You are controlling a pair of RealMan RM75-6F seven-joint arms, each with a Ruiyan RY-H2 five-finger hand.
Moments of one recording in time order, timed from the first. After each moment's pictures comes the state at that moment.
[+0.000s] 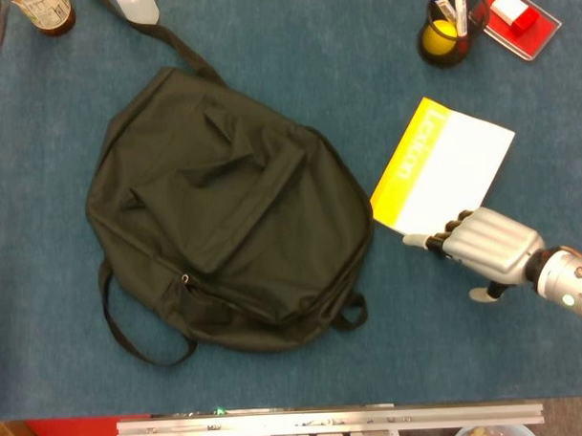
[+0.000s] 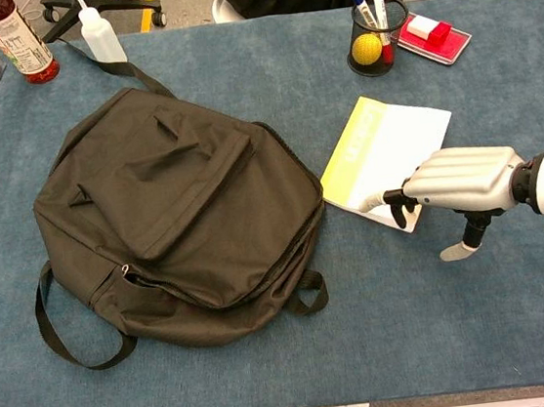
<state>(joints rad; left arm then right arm) 0.01 -1.07 0.02 -1.64 1.54 1.54 0.05 0.73 -1.17 -0.13 -1.78 -1.49 0.64 -0.17</state>
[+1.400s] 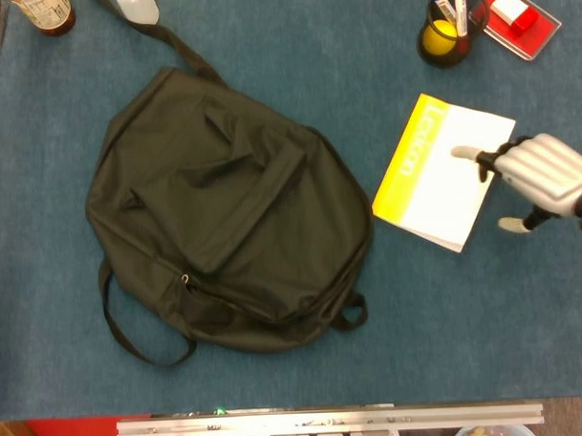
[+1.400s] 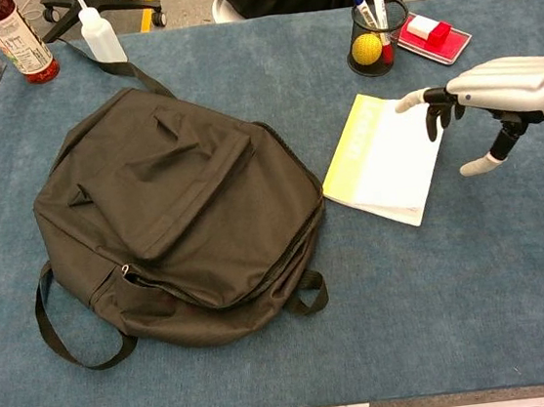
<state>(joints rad) 0.01 -1.07 0.02 -1.64 1.56 1.54 0.04 0.72 -1.06 -0.04 -1.69 -1.40 0.70 0.03</state>
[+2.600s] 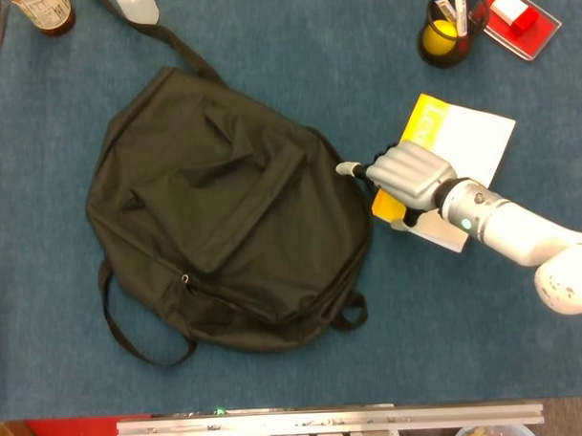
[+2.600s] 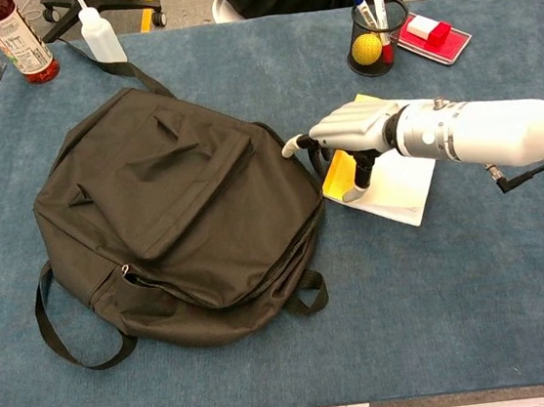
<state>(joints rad) 0.03 -1.07 0.02 -1.62 1.52 1.54 0.02 0.99 -1.46 0.02 -1.49 -1.01 0.53 -0.34</state>
